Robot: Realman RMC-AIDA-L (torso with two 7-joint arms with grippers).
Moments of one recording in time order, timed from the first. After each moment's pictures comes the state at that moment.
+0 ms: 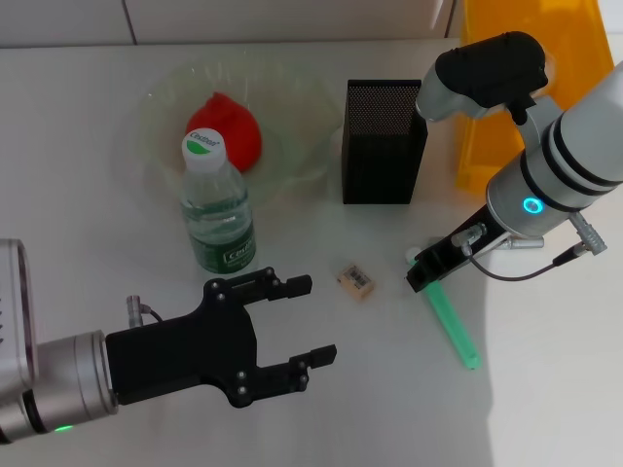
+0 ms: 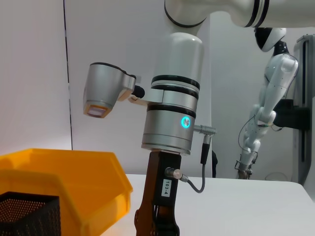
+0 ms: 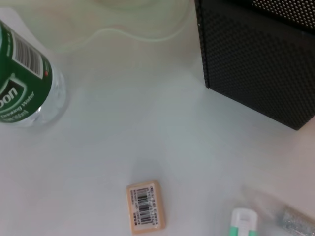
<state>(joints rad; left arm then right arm) -0.22 -2.04 1.59 0.56 1.14 1.47 -0.75 0.69 2.09 -1.59 -1.11 -2.54 -1.38 2.95</state>
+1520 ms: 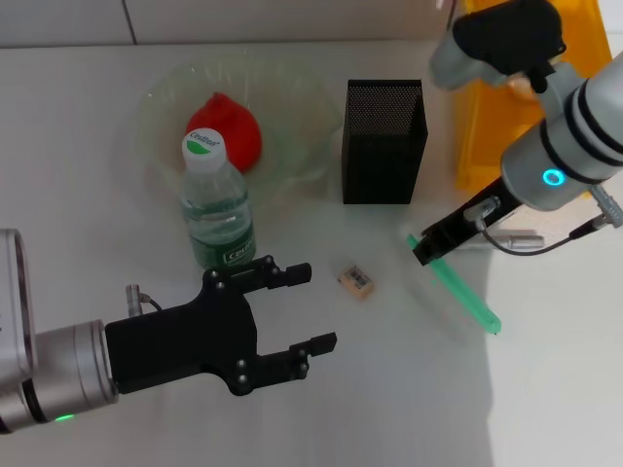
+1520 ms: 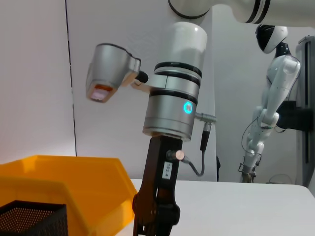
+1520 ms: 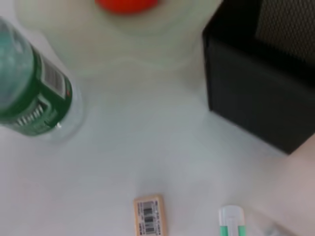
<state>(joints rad) -0.23 -2.04 1.57 0.56 1.14 1.47 -0.75 0.68 2.08 -1.51 -1.22 -2.54 -1.45 2.89</state>
